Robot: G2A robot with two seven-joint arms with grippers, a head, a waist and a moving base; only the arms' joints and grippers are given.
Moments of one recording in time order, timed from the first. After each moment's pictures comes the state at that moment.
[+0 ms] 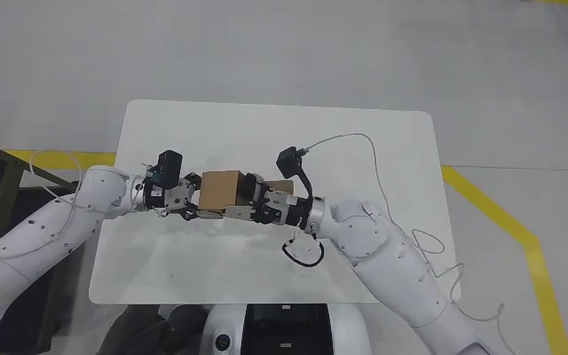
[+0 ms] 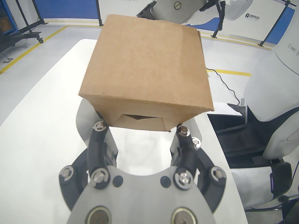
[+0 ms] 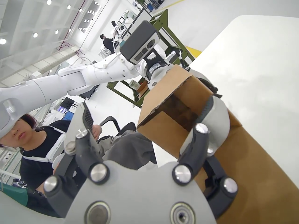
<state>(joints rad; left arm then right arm) 0.76 -0.49 -0.49 -1.36 1.24 -1.01 0.81 -1.11 -1.36 0.86 -1.64 -0.26 -0.43 0.53</state>
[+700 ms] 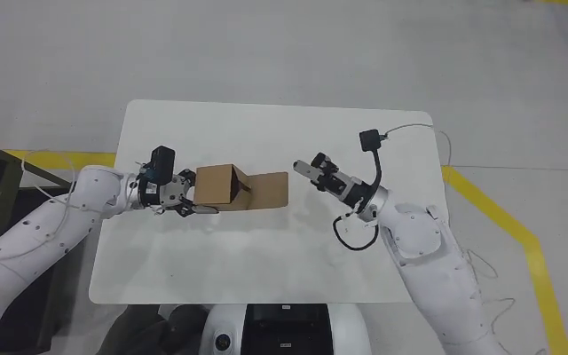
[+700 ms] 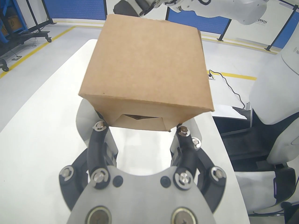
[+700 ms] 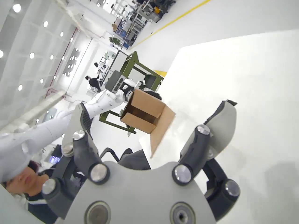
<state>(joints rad) 0.79 -0.48 -0.55 -1.36 1.23 -1.01 0.81 -1.28 -1.29 1.20 -1.77 -0.10 -0.22 0.60</state>
